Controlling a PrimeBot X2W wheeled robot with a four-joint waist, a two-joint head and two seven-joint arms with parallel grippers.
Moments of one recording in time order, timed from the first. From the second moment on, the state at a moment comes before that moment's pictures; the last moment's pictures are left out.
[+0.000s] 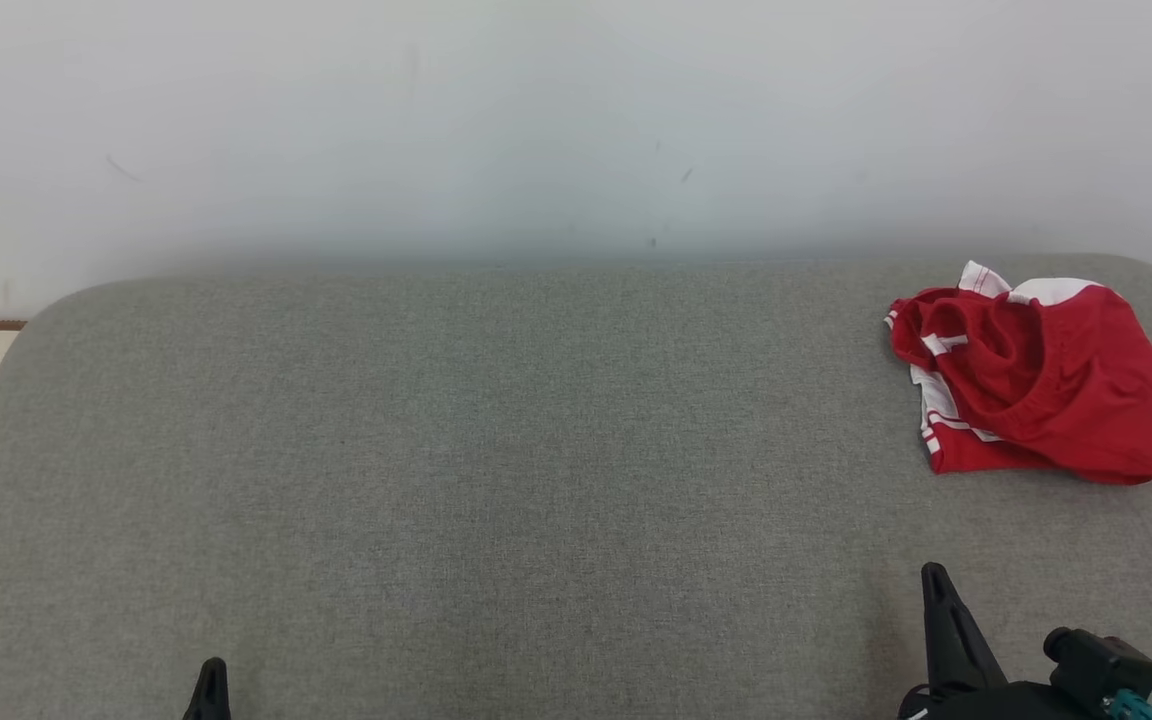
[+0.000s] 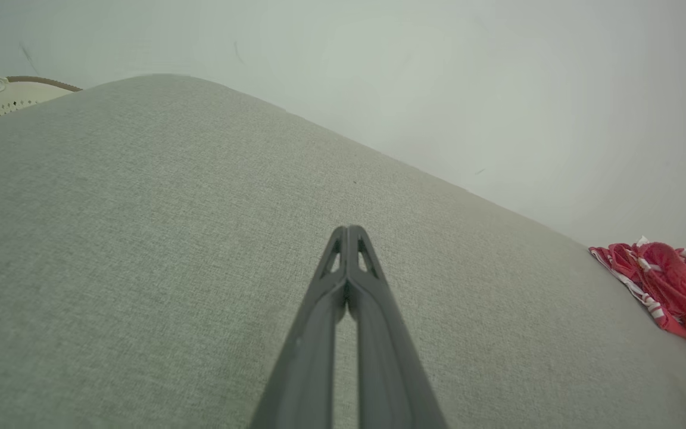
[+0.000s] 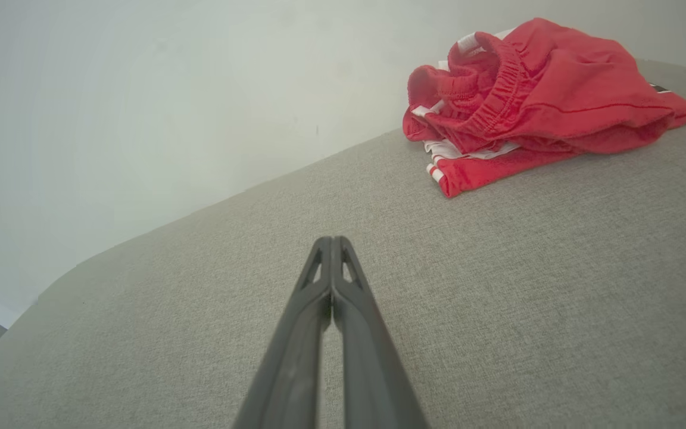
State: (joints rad) left arm 0.04 0.04 0.09 0.10 -0.40 -0.10 -0.19; right arm -0.04 -0.08 0.14 0.21 0.41 0.13 -0.19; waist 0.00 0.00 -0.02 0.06
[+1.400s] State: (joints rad) left arm 0.04 0.04 0.12 0.11 -1.01 -0.11 -0.06; right arm -0.08 -0.08 0.05 0.24 1.02 0.13 -0.04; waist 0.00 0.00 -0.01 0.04
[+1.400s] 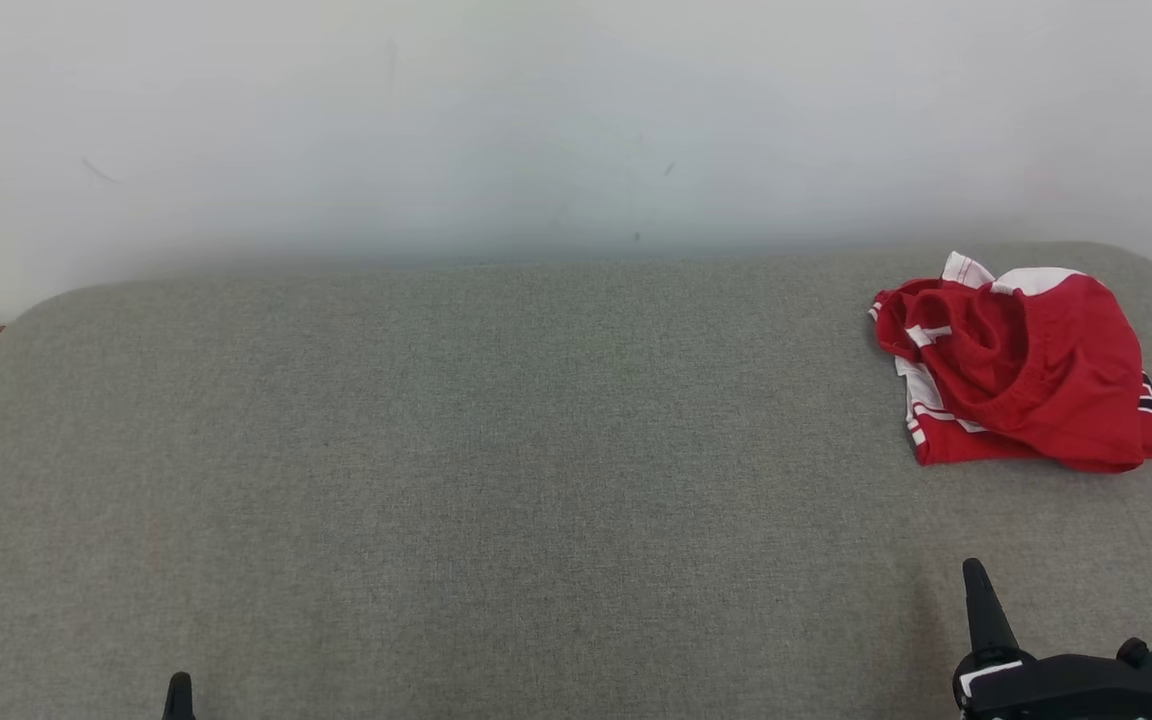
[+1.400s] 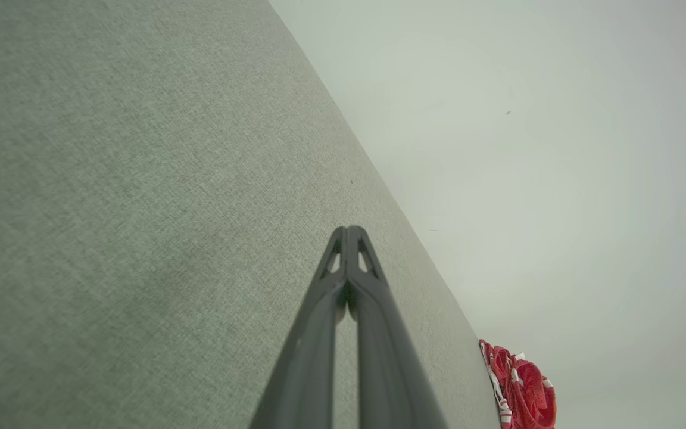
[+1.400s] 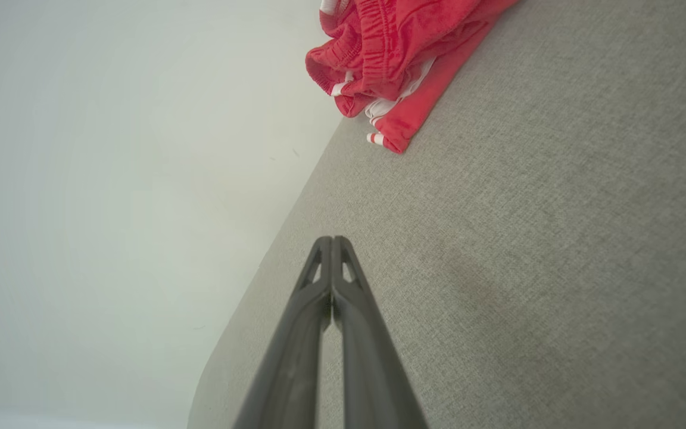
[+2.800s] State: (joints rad) left arm 0.02 0.04 0.13 0.12 -1.43 -0.12 0.03; right arm -0.11 -0.07 -0.02 0.26 1.43 0.13 0.08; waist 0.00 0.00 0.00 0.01
